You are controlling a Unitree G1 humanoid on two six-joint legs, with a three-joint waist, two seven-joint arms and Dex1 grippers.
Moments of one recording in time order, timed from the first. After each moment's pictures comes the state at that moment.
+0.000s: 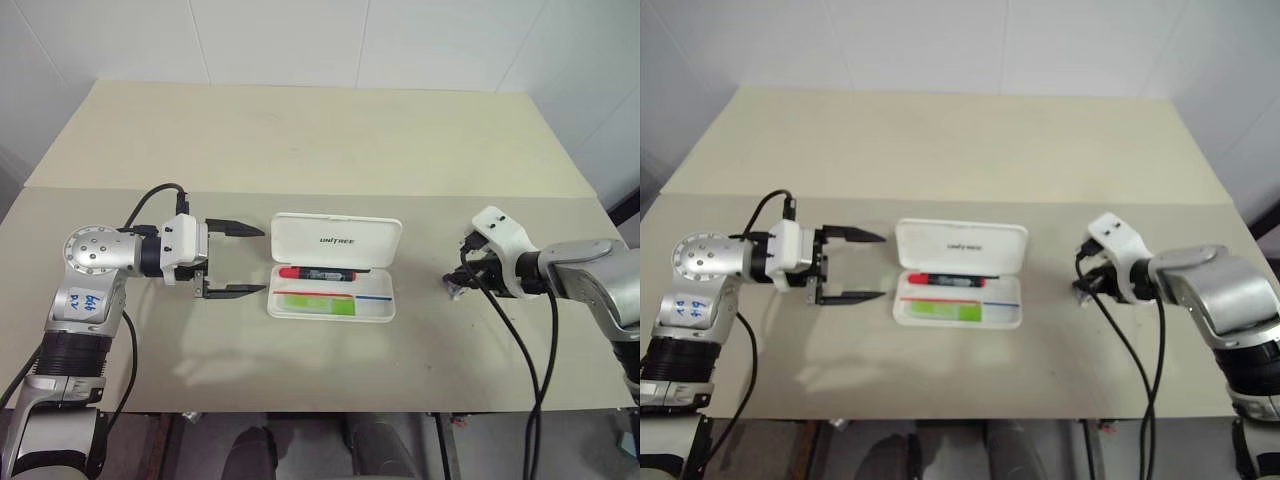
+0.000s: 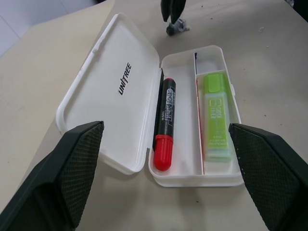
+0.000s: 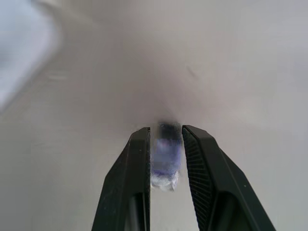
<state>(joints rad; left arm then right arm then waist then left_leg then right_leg) -0.53 0.75 0.02 0.16 -0.34 -0.12 -1.30 -0.57 -1.02 0.16 -0.29 0.40 1.11 0.85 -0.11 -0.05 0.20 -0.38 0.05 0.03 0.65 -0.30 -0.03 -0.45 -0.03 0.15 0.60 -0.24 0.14</state>
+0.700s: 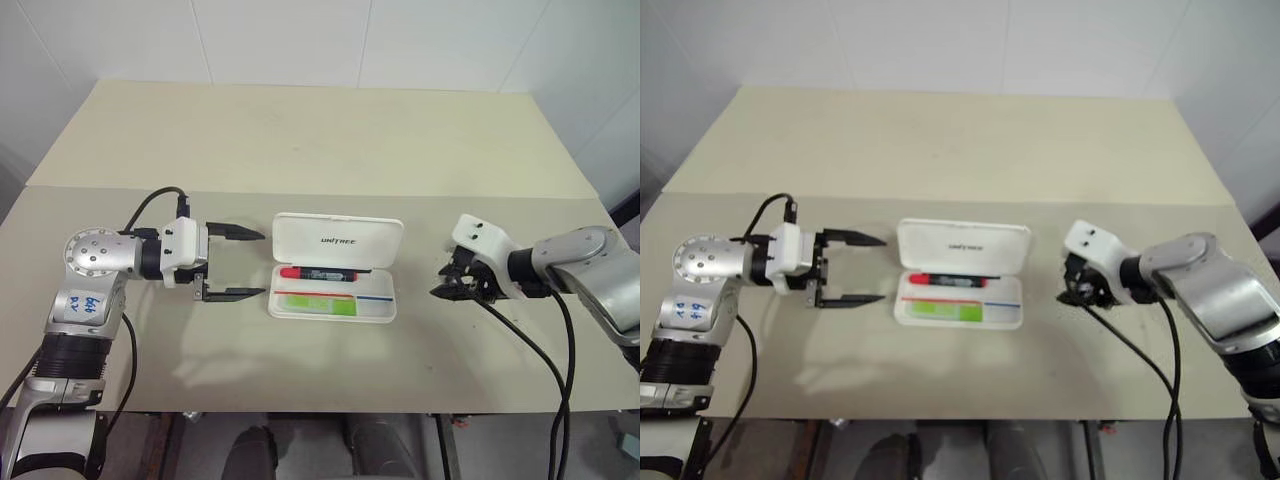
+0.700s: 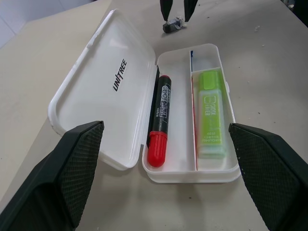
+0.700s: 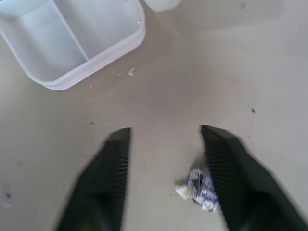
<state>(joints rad) -0.52 0.75 0.02 0.16 -0.35 -0.11 -1.31 -0.62 -1.04 0.21 -0.30 0.36 1.15 0.95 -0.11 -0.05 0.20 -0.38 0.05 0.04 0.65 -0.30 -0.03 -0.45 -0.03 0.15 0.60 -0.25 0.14</state>
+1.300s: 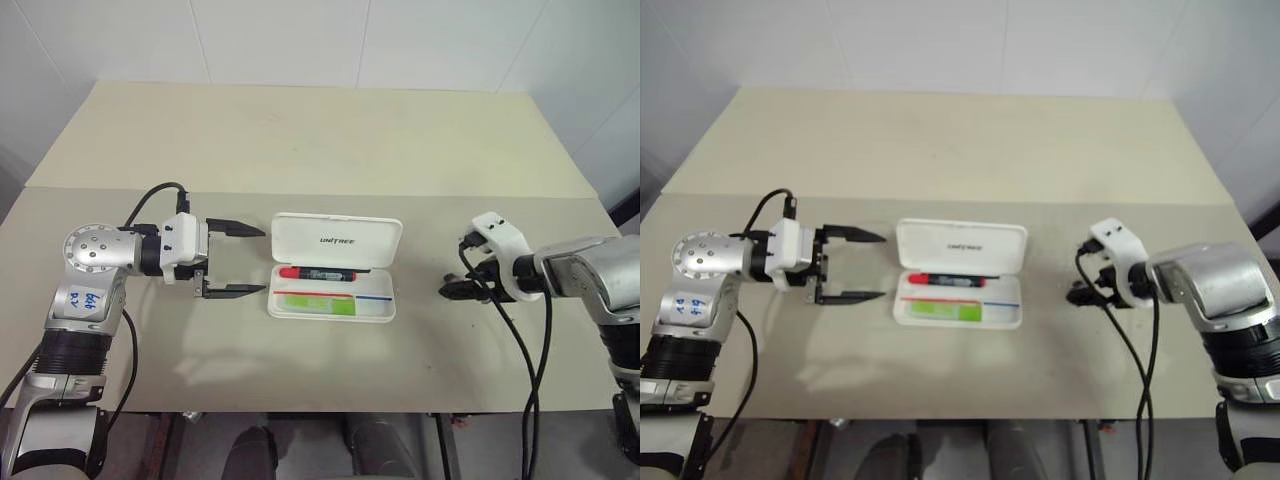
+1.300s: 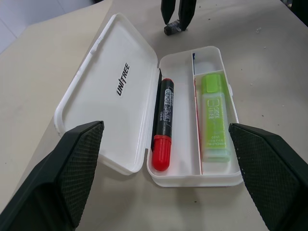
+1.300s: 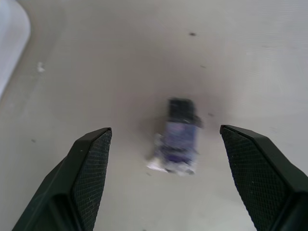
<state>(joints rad) -0.54 0.75 0.02 0.17 -0.35 -0.11 -1.32 -0.66 -0.87 0.12 -0.16 0.39 1.47 0.72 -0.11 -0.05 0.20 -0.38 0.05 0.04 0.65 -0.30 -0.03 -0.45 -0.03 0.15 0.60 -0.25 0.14</state>
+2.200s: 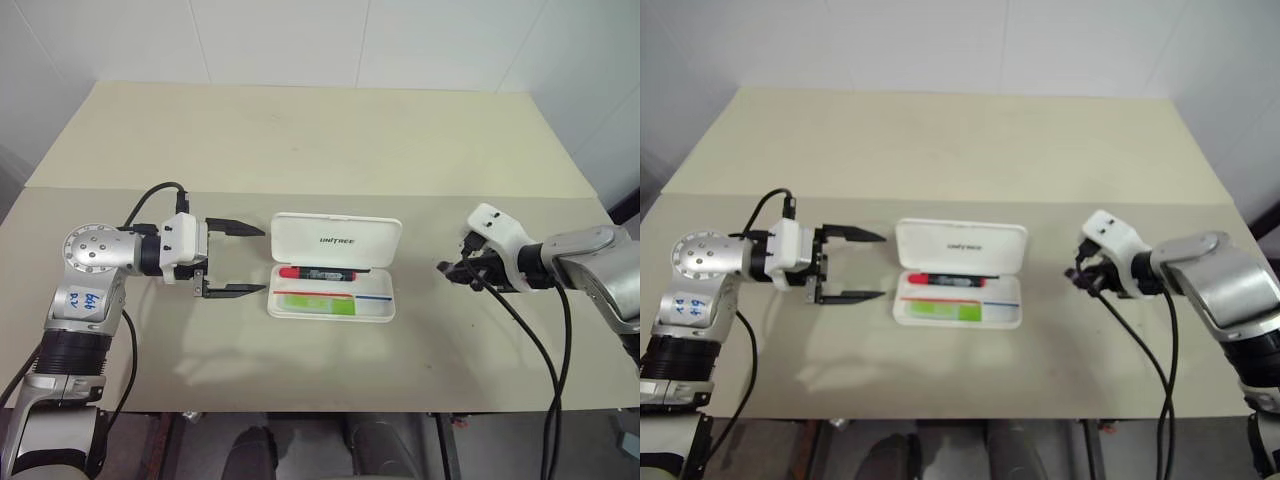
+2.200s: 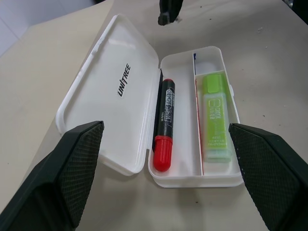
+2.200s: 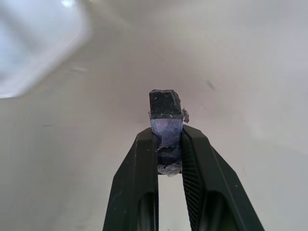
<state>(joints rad) -0.54 0.75 0.02 0.17 -0.35 -0.11 -1.31 -0.64 -1.05 0.24 -0.25 0.36 1.04 0.97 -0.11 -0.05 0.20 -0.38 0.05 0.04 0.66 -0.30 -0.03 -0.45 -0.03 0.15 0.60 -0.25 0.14</state>
